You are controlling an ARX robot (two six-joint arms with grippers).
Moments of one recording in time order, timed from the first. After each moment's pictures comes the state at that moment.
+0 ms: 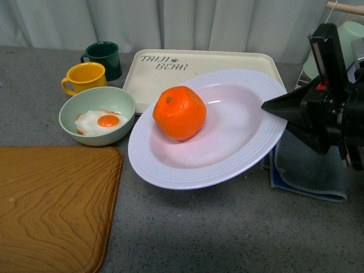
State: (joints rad) left arm 0.00 0.00 0.02 0.00 0.00 -0.01; right arm 0.22 1.73 0.56 0.67 -0.45 0.97
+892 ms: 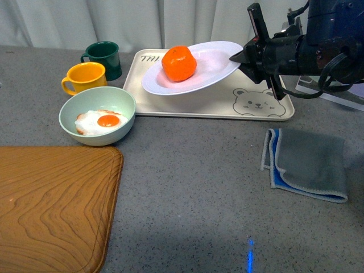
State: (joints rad) left arm 0.00 0.00 0.02 0.00 0.00 0.00; right arm 0.18 2.42 1.45 0.52 -0.48 1.08
